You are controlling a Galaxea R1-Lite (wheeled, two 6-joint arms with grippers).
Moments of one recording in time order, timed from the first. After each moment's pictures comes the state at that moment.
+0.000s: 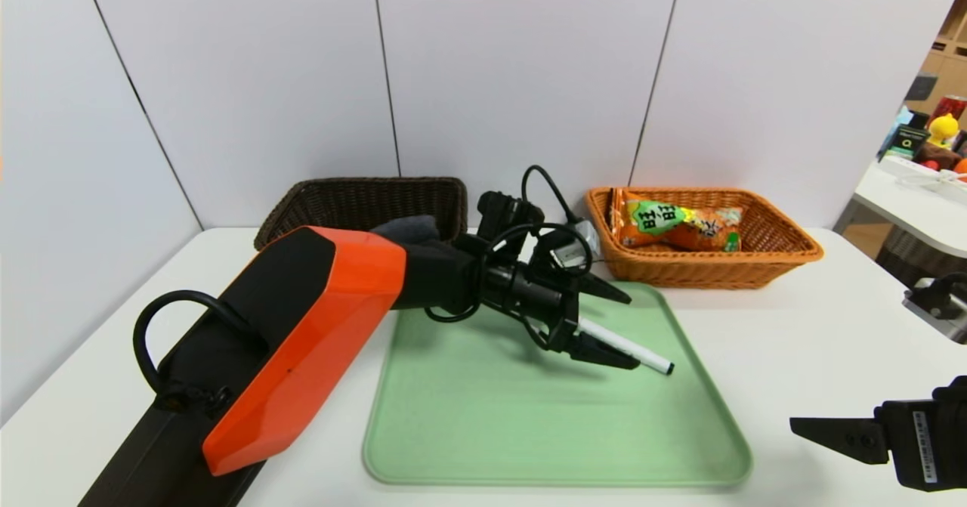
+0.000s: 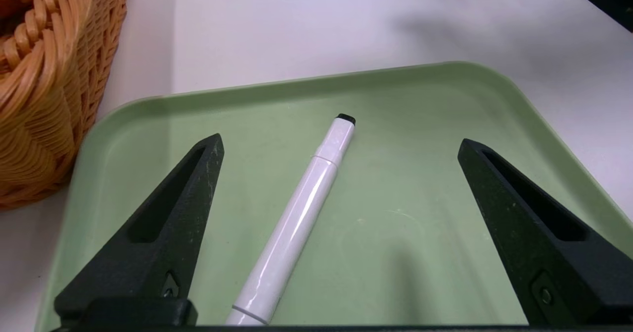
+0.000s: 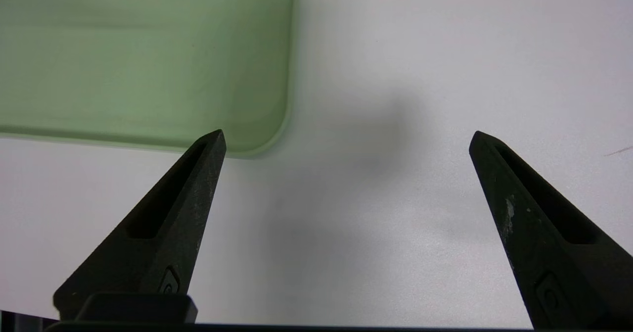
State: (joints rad) left arm -0.67 2.52 -1.96 -0.08 -1.08 0.49; right arm 0.25 1.14 -0.67 0.37 -0.02 0.21
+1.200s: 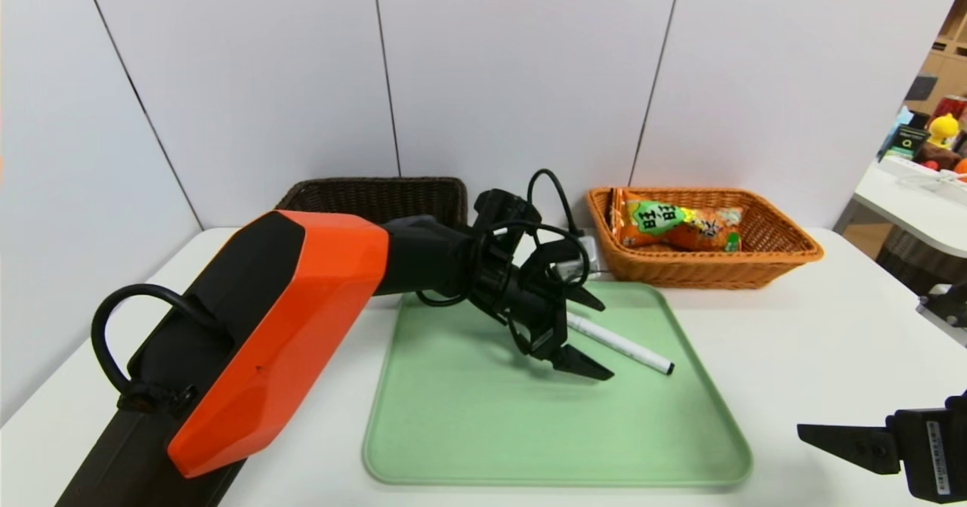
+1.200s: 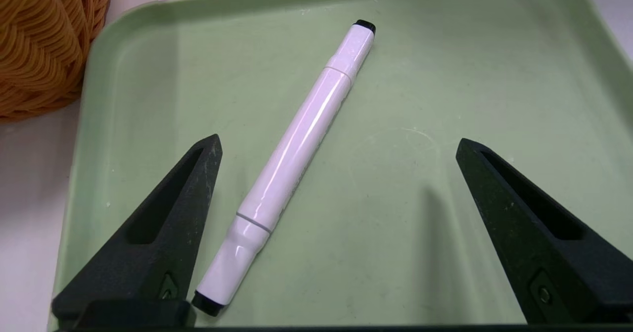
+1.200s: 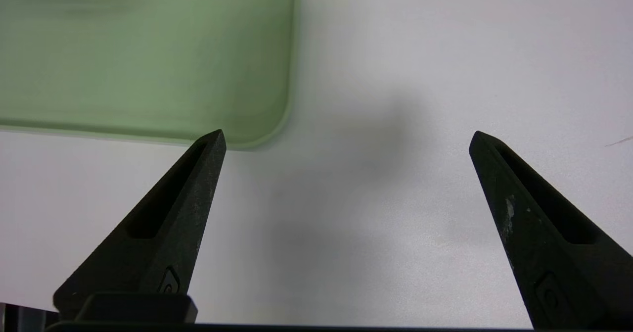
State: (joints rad) left arm -0.67 2.46 -1.98 0.23 -0.87 0.71; right arm 0.25 1.10 -0.66 0.38 -0.02 0.22
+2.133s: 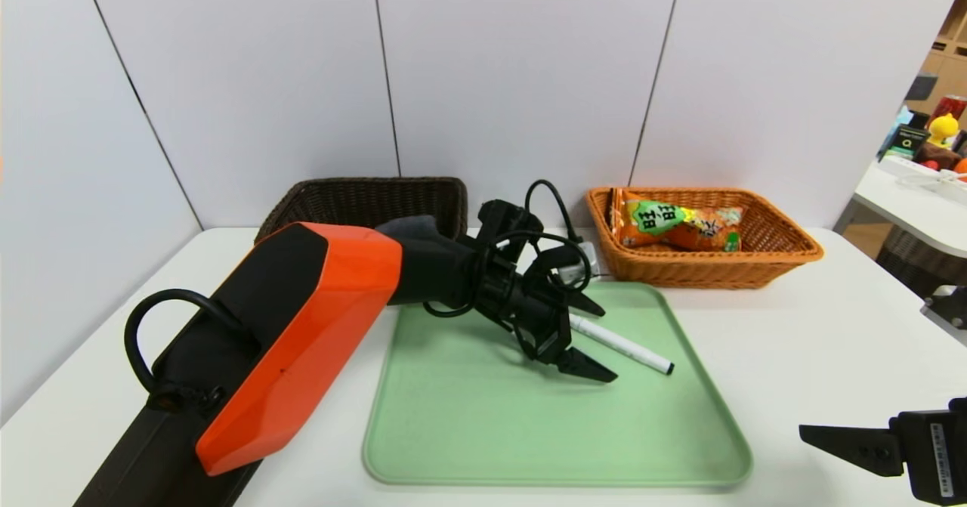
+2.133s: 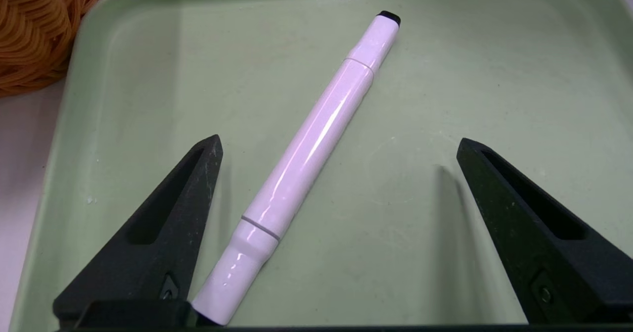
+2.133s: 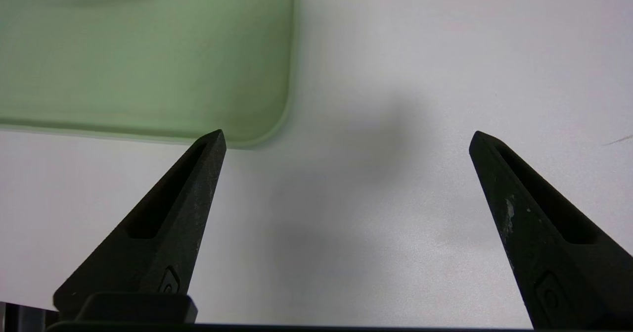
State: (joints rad) left arm -0.67 2.50 -1.98 0.16 -0.88 0.64; right arm 0.25 1.09 -0.65 0.37 -0.02 0.22
